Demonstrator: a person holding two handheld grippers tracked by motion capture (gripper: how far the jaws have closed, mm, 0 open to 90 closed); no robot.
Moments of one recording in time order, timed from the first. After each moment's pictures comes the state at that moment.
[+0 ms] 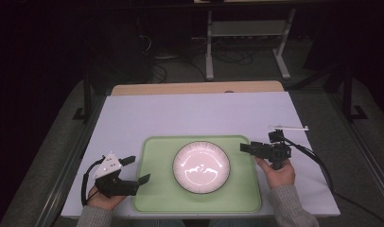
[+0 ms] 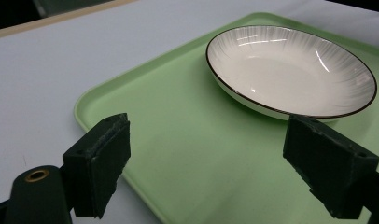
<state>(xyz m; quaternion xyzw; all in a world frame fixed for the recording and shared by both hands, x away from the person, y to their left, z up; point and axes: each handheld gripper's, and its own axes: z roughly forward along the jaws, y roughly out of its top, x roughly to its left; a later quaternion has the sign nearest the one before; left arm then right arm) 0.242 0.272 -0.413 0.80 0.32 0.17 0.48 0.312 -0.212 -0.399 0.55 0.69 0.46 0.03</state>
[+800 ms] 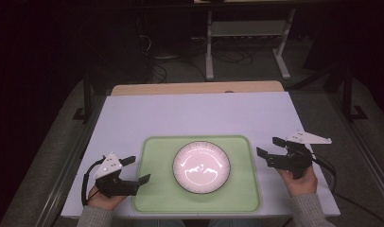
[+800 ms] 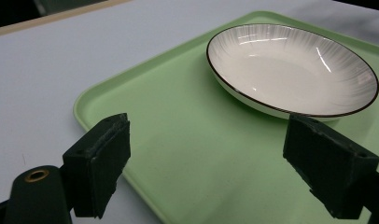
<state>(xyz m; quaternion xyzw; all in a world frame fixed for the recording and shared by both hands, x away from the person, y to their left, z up) 0.242 0.272 -0.414 0.80 0.32 0.17 0.48 0.280 -0.250 -0.392 0.44 0.74 0.47 0.19</state>
